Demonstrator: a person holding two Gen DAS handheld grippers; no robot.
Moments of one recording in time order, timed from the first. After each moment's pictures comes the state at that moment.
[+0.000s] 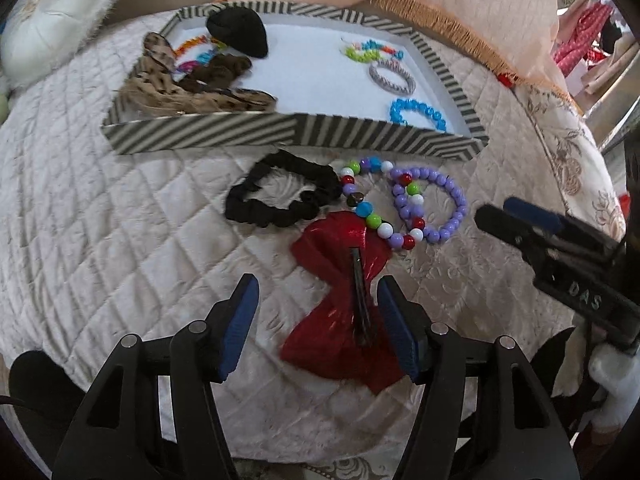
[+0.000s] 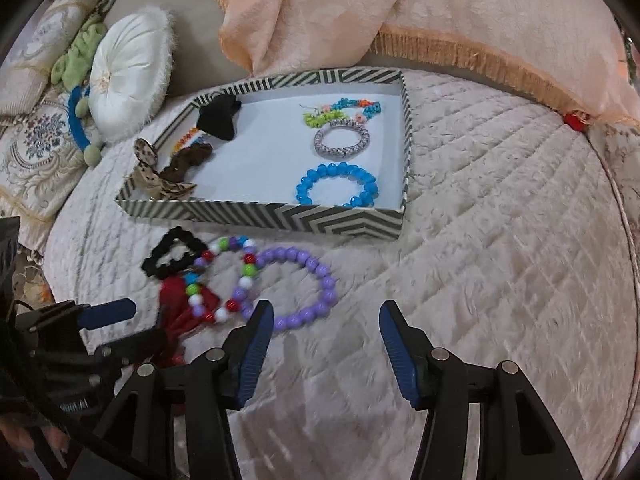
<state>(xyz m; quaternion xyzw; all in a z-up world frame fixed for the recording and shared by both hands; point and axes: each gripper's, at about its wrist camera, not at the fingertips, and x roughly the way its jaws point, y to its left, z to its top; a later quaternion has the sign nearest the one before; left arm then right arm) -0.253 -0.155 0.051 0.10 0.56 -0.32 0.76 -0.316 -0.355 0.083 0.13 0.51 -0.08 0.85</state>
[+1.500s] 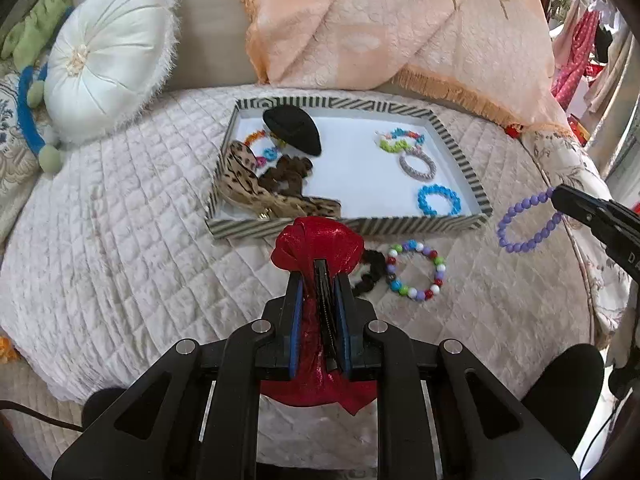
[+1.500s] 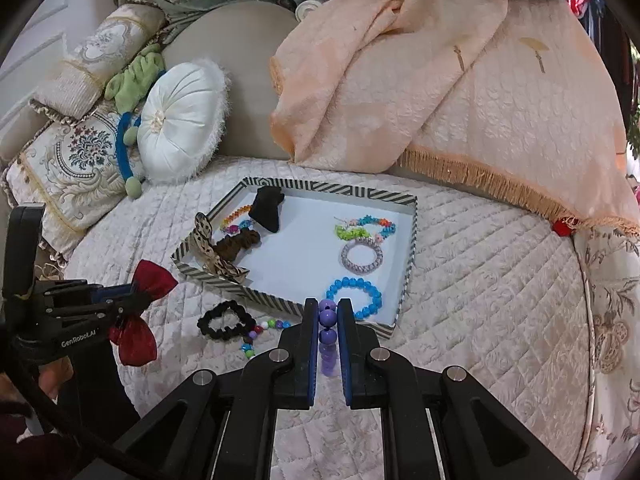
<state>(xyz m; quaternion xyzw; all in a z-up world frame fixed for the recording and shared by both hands) -0.233 -0.103 0.130 0.10 0.46 -0.30 0.83 -0.333 -0.338 0.186 0.07 0.40 -0.06 0.91</state>
